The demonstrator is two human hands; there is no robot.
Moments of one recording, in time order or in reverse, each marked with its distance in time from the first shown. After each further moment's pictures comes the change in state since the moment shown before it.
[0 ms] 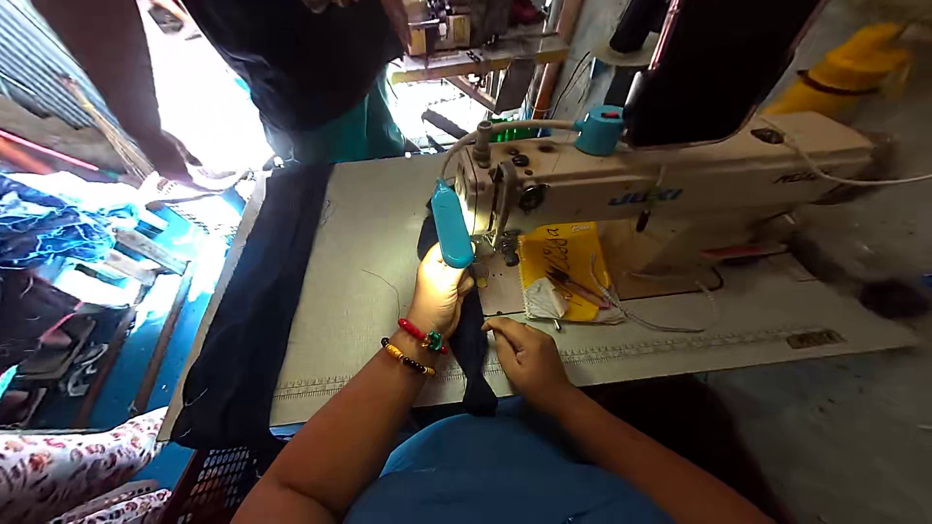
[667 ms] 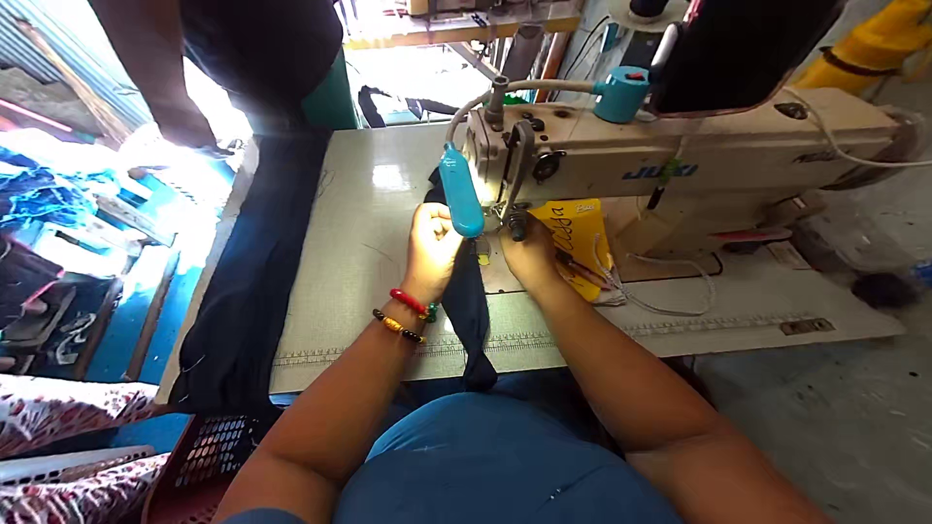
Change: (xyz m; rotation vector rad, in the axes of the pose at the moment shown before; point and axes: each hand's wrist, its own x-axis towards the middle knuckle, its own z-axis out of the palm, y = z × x) left_hand -0.018 0.018 -0.017 0.603 0.063 0.174; right_hand 0.117 0.015 -0.002 -0.033 0.045 0.374
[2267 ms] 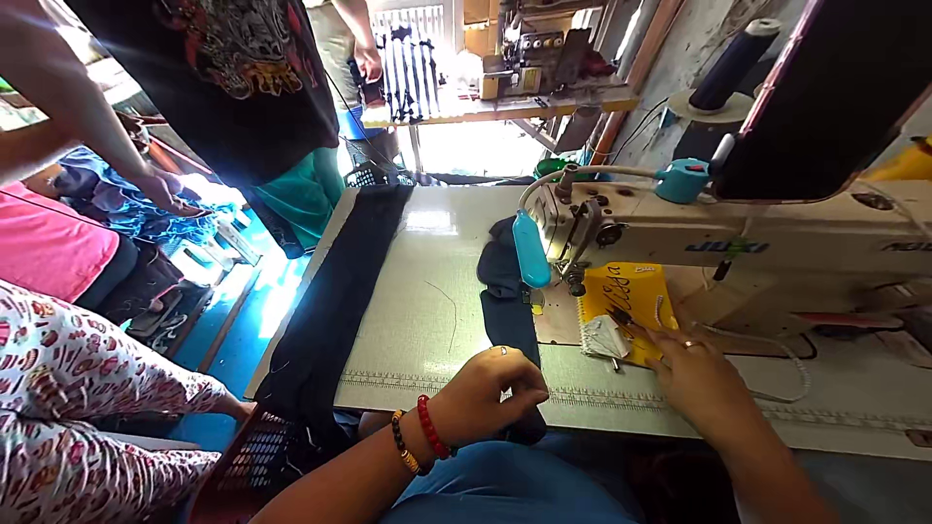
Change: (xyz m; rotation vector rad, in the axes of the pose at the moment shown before) left_hand -0.069 0.005 -0.034 0.264 -0.494 0.474; right_hand -0.069 0.090 -0.102 -0.492 -0.157 -0.155
